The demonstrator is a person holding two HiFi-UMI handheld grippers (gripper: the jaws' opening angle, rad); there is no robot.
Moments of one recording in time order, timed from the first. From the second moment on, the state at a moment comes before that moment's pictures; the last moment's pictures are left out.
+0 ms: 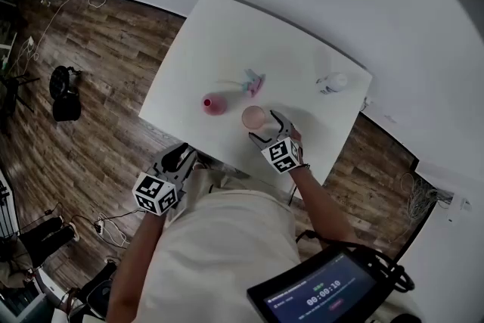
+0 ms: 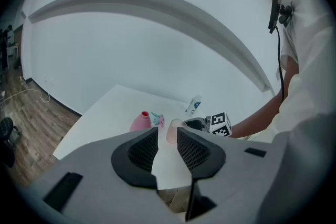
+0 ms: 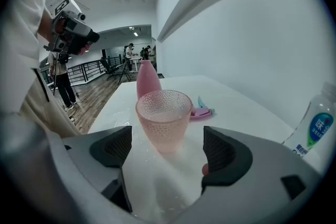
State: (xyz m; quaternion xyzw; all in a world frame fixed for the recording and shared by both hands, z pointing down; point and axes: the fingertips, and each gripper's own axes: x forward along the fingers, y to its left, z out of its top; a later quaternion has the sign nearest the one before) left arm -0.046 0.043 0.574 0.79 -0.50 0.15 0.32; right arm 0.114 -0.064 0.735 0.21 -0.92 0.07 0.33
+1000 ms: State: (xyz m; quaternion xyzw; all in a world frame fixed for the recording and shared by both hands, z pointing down) left arm -0.045 0.054 0.580 0.78 -0.51 0.14 0.32; right arm 0.170 -0.020 0.661 0.32 -0.90 0.09 0.27
